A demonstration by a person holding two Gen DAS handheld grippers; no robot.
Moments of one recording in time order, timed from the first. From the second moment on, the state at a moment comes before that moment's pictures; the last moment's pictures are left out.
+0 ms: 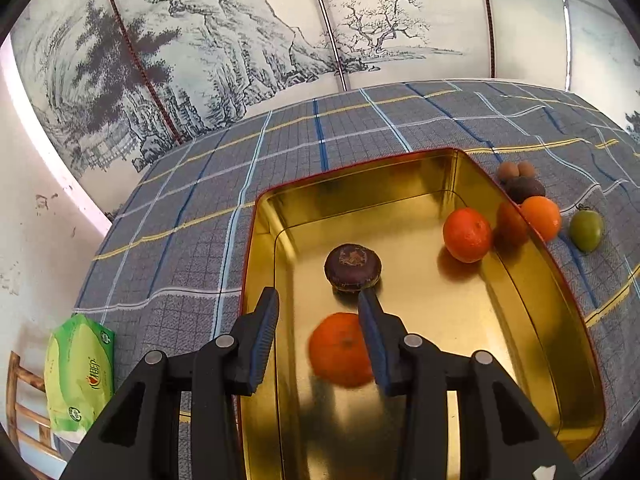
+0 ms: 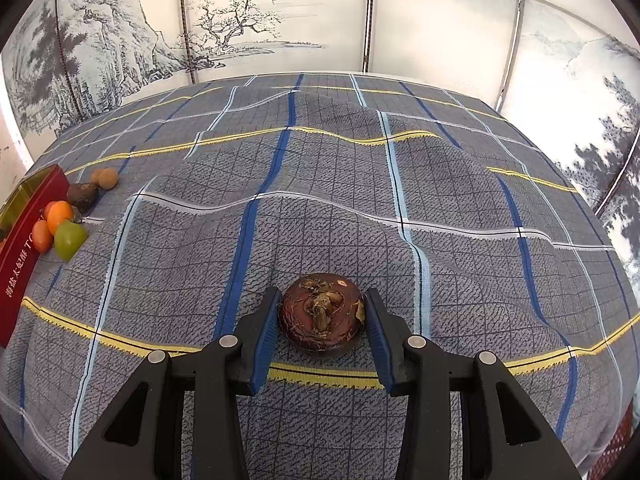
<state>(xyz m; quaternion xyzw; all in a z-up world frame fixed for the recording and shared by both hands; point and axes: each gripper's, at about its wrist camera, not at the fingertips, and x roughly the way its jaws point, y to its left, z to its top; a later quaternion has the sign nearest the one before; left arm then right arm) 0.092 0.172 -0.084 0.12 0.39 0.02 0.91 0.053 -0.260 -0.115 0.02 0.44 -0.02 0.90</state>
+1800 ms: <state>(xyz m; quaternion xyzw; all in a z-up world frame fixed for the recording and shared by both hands) 0.078 0.302 -0.079 -0.07 0.29 0.08 0.95 0.121 0.075 -0.045 -0.05 0.41 0.31 0.86</state>
